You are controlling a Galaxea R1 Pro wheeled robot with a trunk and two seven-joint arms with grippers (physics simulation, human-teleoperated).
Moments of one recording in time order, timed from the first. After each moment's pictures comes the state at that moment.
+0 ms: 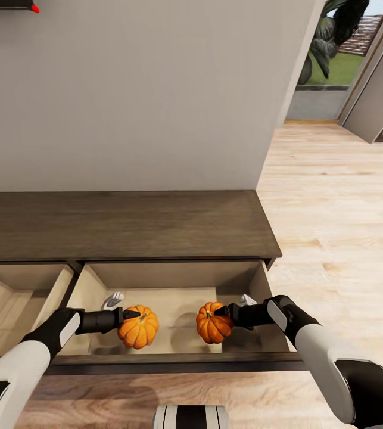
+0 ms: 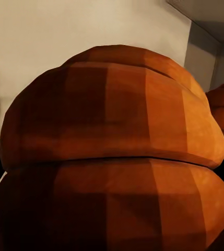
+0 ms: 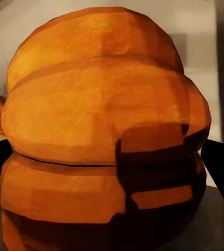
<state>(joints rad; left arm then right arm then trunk) -0.84 0.21 0.04 -0.31 0.21 0.64 -0.81 -0.93 -0.04 -0.05 -0.25 -0.21 0.77 0.58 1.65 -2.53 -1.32</state>
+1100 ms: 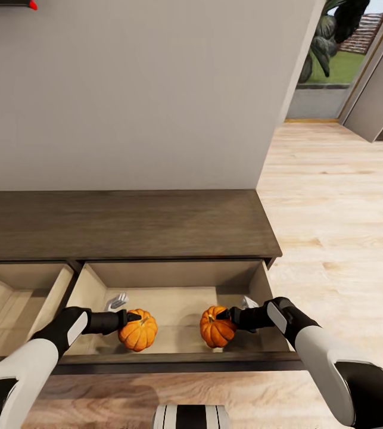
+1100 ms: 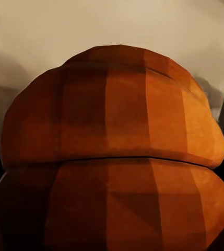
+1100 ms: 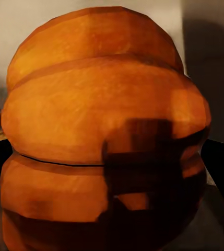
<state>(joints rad) -0.85 0.17 0.04 -0.30 0.20 0.63 -0.62 -0.92 -0.03 -0.05 -0.25 -0.20 0.76 0.51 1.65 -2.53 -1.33</state>
